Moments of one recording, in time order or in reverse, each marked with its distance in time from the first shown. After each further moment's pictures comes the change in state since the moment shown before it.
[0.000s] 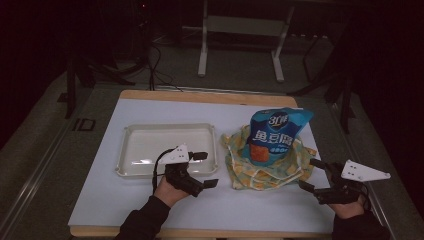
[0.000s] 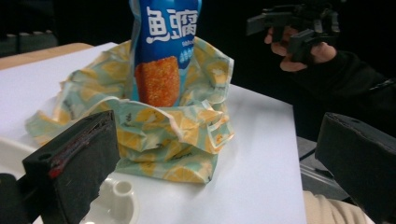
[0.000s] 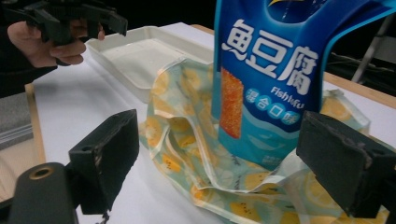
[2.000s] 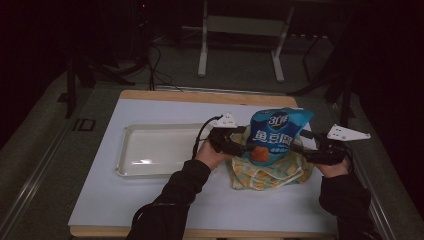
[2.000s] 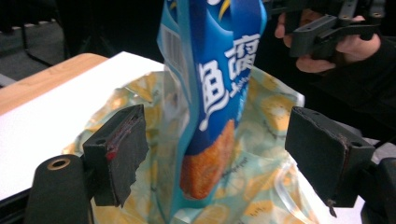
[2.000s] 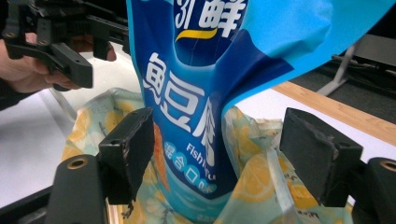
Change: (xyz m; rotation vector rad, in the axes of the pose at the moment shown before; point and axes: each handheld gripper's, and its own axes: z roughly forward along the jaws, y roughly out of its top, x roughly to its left) left arm 0.050 0.068 0.121 0.108 0.043 0.057; right arm -0.072 0.034 0.055 0.001 -0.041 0.035
